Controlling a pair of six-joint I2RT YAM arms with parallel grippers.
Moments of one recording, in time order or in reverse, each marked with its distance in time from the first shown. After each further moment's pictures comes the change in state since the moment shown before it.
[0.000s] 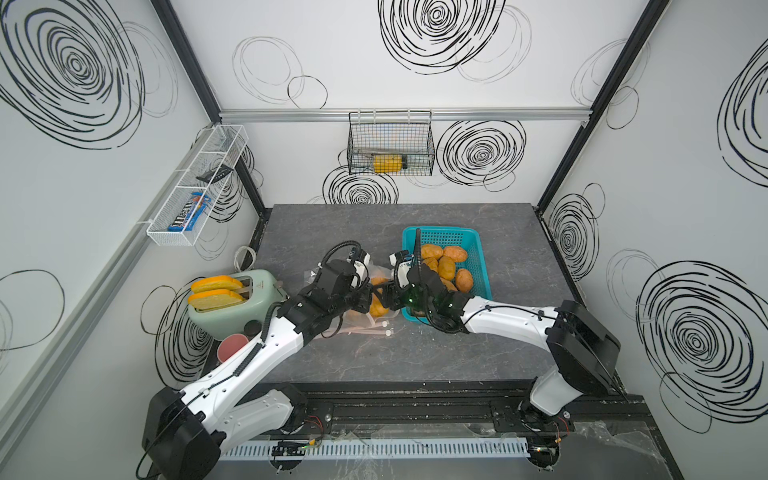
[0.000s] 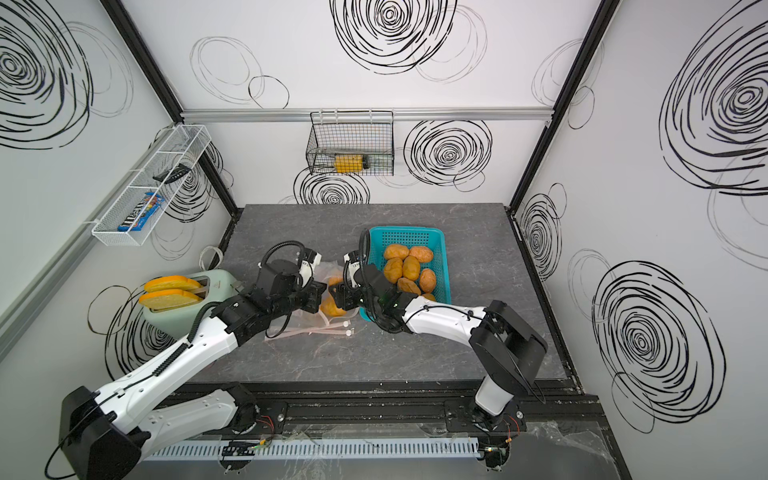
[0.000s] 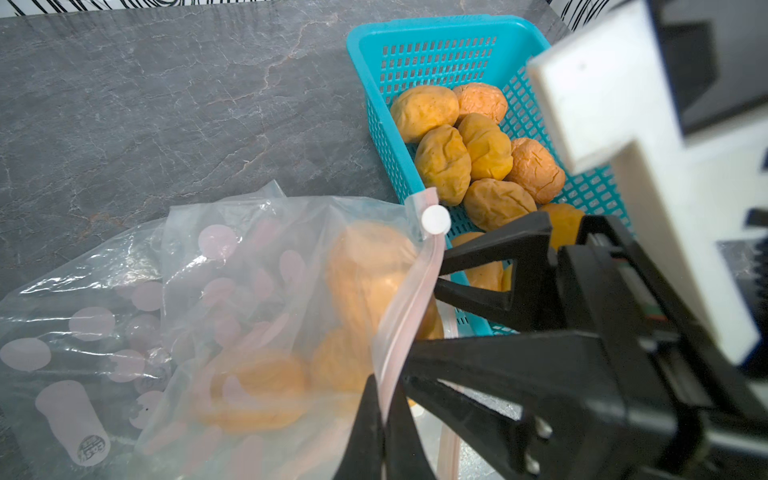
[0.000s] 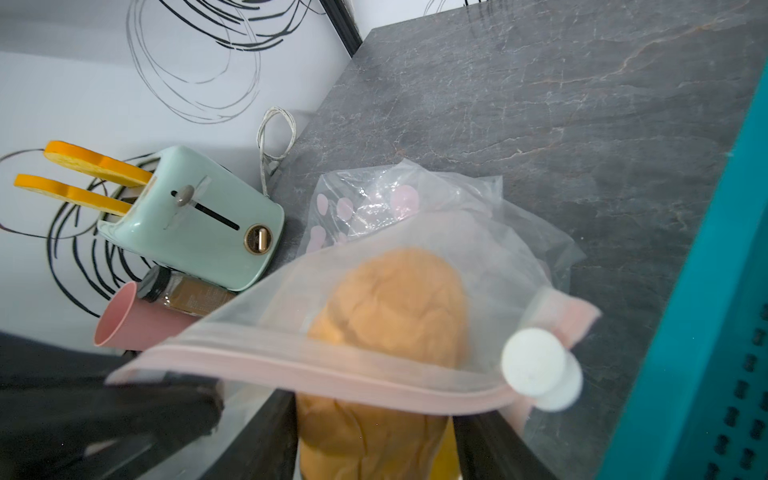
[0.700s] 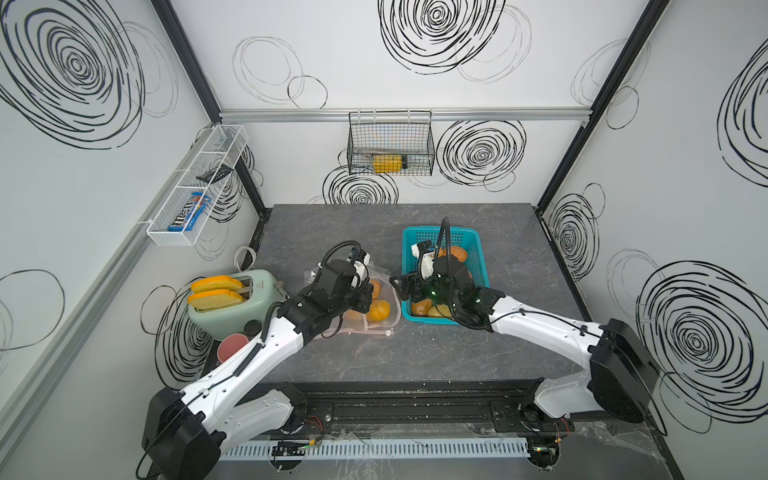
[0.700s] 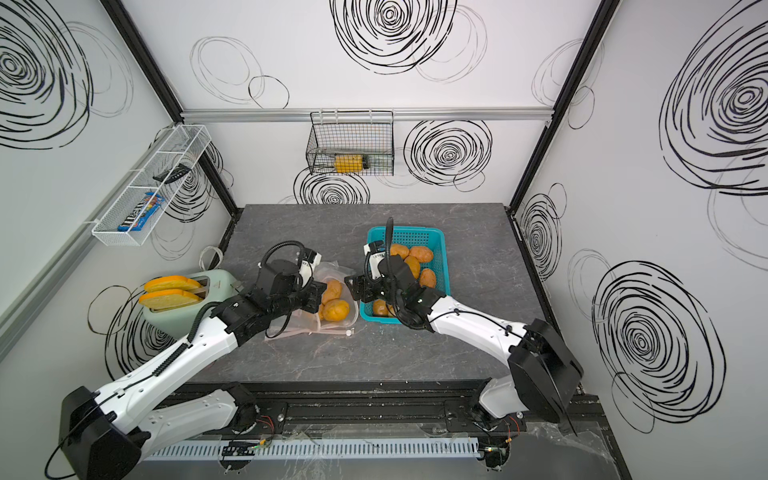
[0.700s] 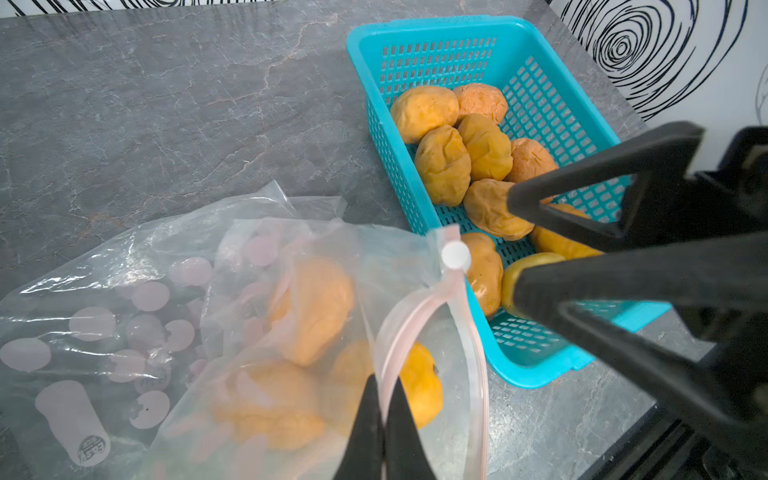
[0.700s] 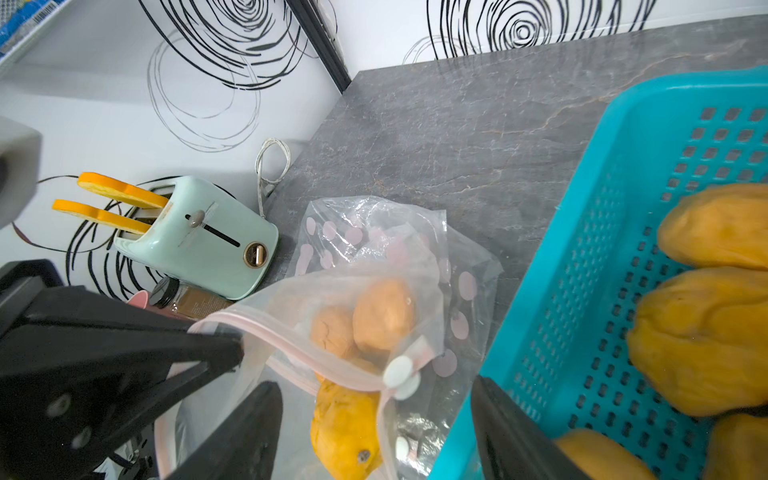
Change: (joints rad) left arm 0.000 0.000 0.000 0.000 -0.001 0.000; right arm -0.109 -0.246 -0.109 -0.098 -0.076 -0.069
